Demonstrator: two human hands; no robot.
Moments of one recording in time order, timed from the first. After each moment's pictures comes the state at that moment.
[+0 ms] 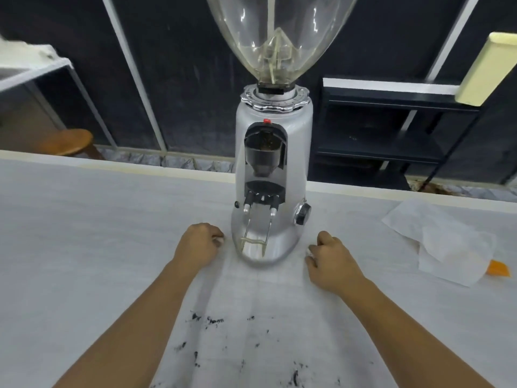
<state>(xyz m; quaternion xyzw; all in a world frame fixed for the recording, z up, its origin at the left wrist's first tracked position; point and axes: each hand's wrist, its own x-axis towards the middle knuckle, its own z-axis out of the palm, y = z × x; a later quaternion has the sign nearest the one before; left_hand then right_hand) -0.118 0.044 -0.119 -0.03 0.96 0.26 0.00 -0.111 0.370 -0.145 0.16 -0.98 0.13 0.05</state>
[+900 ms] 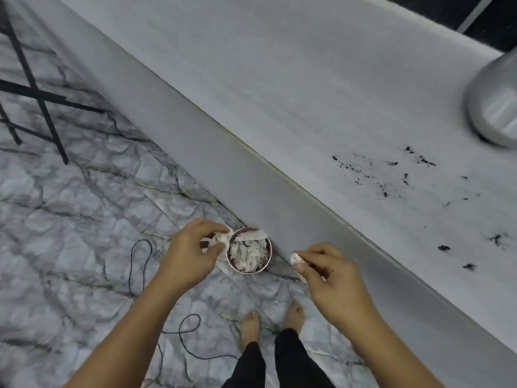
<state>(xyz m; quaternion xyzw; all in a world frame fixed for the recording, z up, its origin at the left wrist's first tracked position) 0.430 -0.135 -0.193 -0.30 0.83 0.48 -0.03 0.307 0.108 -0.161 0.22 -0.84 0.44 -0.25</state>
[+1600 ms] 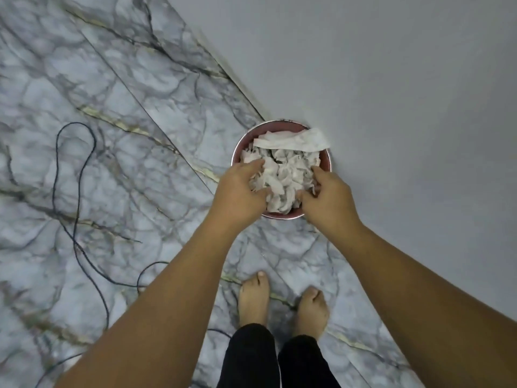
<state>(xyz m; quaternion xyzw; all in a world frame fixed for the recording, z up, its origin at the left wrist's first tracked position) 0.421 -0.125 -0.763 -0.42 0.76 0.49 0.03 0.299 0.008 -0.769 0.23 -0.89 0.25 -0.30</state>
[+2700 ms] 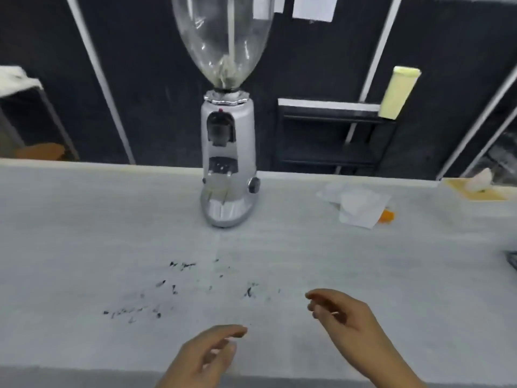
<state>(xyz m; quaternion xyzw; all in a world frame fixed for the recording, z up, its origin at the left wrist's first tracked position) 0.255 0.149 -0.061 0.01 0.81 0.57 0.14 0.231 0.424 -0.032 -0.03 -0.86 0.51 -0.05</state>
